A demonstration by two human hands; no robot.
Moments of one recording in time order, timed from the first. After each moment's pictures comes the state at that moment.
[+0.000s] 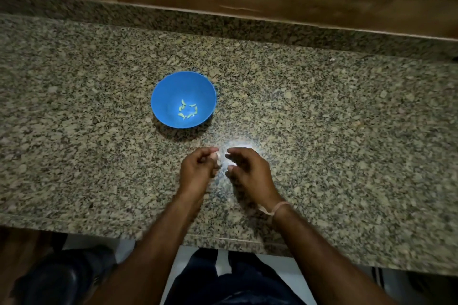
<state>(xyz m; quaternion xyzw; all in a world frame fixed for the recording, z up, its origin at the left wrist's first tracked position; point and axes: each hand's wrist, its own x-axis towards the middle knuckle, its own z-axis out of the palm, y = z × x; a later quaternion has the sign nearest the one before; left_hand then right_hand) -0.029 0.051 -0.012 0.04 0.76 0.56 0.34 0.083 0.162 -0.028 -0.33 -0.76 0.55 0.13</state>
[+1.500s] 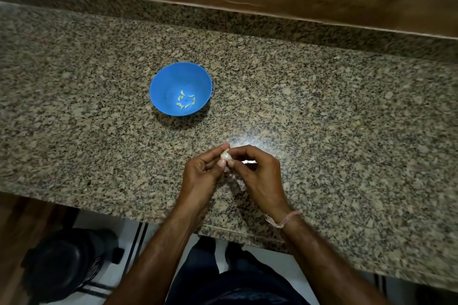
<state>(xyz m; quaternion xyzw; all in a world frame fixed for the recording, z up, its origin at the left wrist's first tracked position) 0.036 0.054 0.031 0.04 0.65 0.66 0.37 0.128 0.169 0.023 -0.29 -0.70 0.63 0.17</state>
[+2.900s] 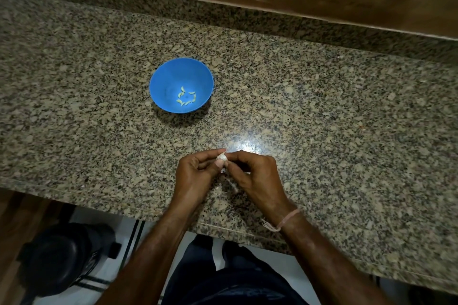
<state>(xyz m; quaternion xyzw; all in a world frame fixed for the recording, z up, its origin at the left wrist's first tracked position) 0.026 0.045 0.030 0.06 0.72 0.61 0.33 0.126 0.174 0.020 -0.23 -0.81 0.53 0.13</state>
